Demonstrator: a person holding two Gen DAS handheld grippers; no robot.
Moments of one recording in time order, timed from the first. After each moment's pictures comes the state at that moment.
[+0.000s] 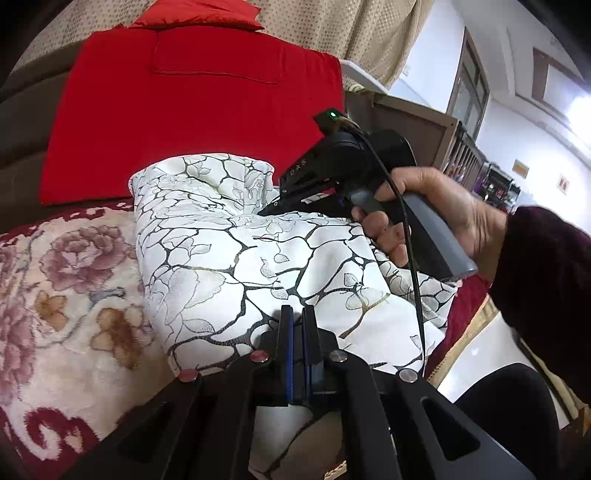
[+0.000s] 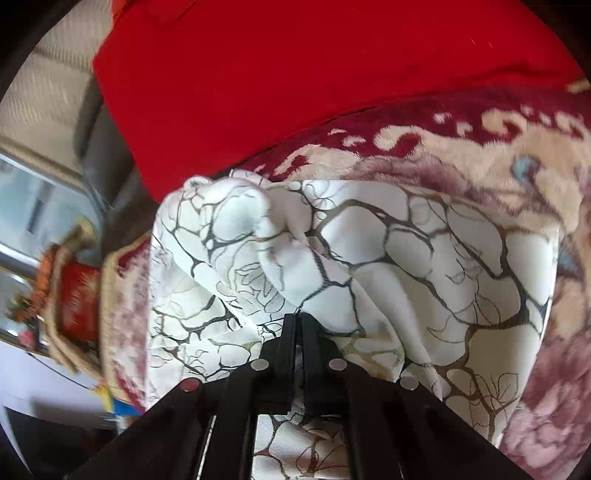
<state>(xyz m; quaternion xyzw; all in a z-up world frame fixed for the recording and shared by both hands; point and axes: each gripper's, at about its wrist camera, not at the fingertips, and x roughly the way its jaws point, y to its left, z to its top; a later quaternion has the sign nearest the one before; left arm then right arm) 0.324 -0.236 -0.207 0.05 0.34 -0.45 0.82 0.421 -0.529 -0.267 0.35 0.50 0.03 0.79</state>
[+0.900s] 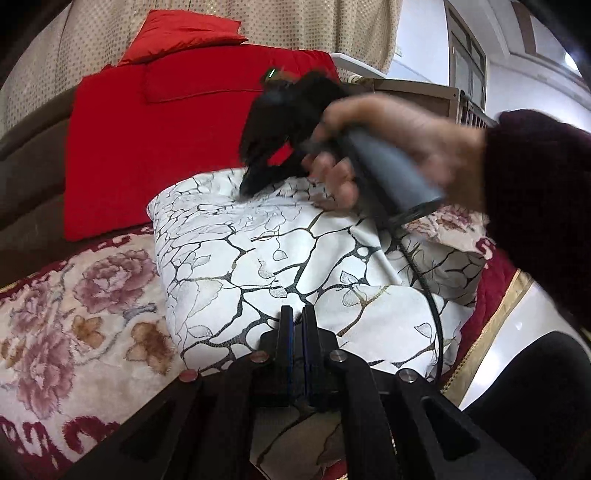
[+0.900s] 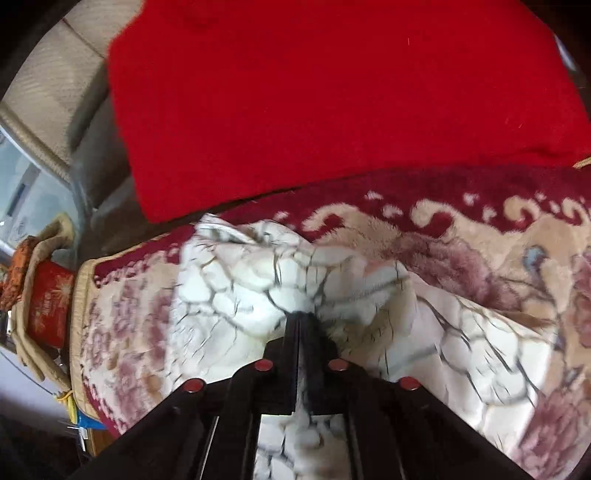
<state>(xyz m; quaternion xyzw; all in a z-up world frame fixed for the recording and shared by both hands) 0.298 -0.252 -0.214 0.15 0.29 -0.40 0.85 0.457 -0.500 -0.209 0.26 0.47 -0.02 0.84</state>
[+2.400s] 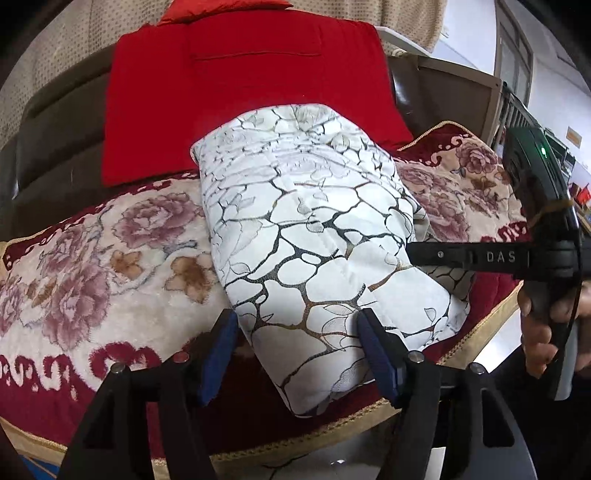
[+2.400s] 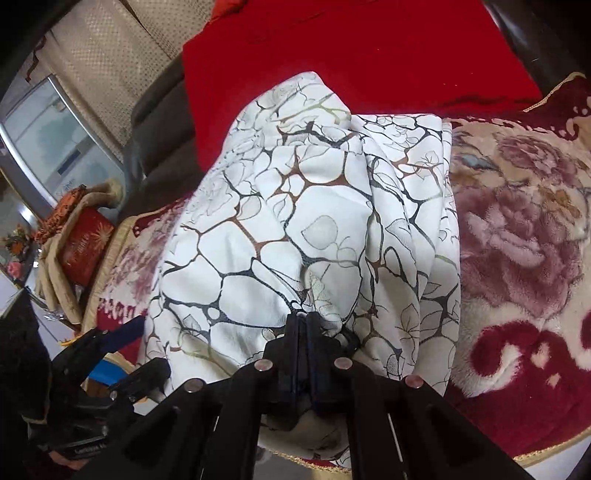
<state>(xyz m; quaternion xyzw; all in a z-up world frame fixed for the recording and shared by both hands) 0.269 -0.242 -0.213 0.15 0.38 -0.33 0.85 0.214 -0.470 -0.233 0.25 0.40 0.03 0.88</state>
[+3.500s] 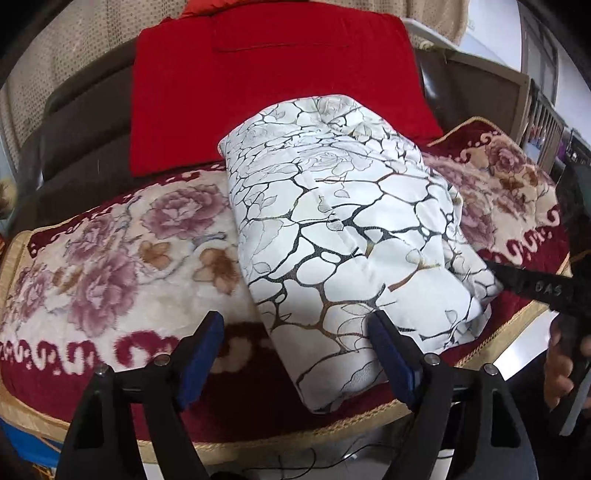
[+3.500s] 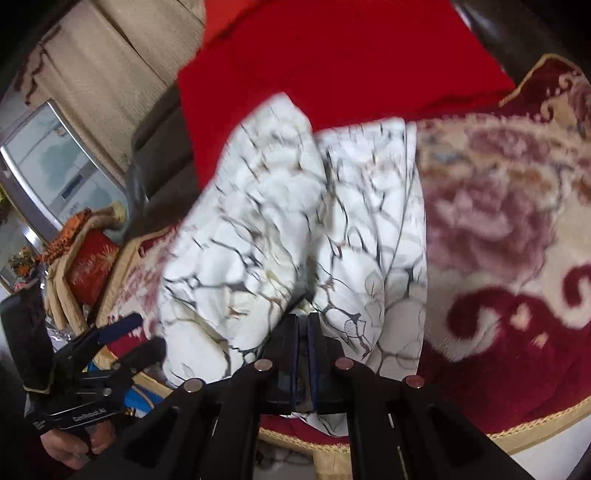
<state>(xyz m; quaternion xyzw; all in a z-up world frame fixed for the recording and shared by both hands) 0.271 -0.251 -0.214 0.16 0.39 -0.26 0.87 0.170 -0.479 -0.233 0.28 0.38 0.00 0.88</state>
